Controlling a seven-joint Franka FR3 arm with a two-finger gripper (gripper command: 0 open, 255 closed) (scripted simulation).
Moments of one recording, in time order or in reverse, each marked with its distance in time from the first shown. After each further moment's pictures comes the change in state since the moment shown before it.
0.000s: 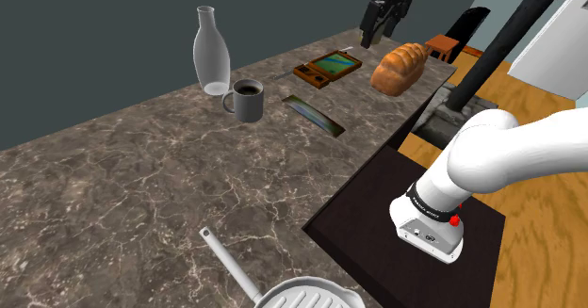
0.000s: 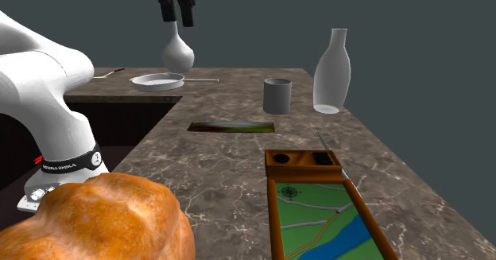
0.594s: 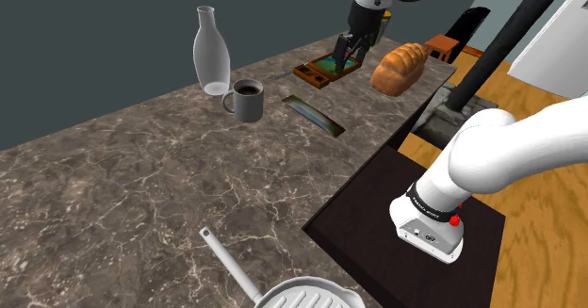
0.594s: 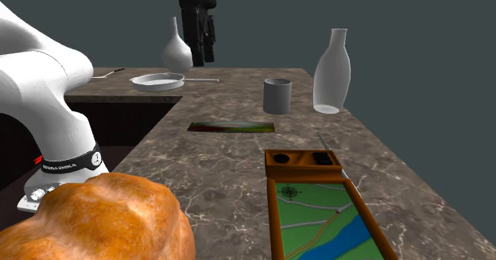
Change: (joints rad) arm 0.026 0.128 0.004 -0.116 0.039 0.215 0.015
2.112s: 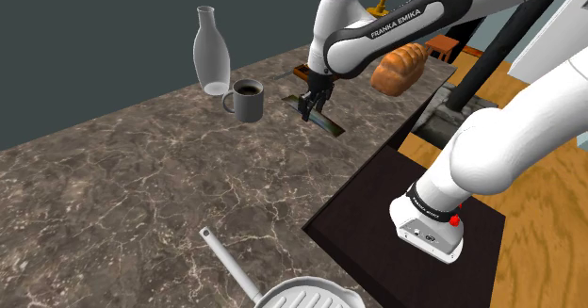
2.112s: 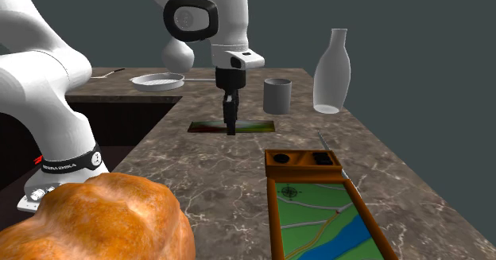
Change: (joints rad) arm 0.049 0.400 0.016 -0.125 0.071 0.484 0.000
